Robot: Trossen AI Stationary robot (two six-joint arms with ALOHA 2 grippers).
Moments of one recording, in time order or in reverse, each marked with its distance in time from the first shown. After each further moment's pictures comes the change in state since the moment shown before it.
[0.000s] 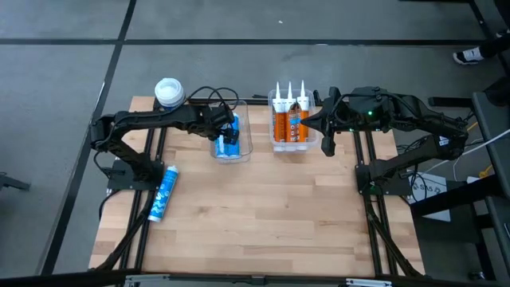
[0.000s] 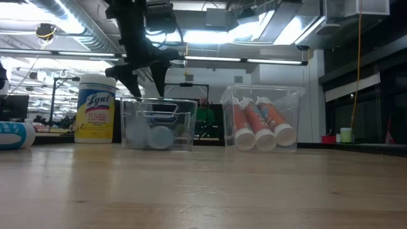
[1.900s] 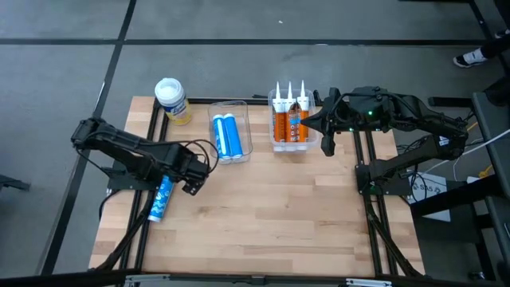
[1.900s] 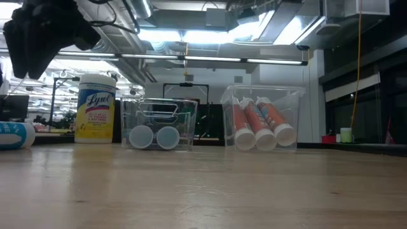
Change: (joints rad) left arm -0.569 -0.172 -0.118 -0.576 0.187 -0.344; right arm 0.000 0.000 0.000 0.004 -0.005 0.045
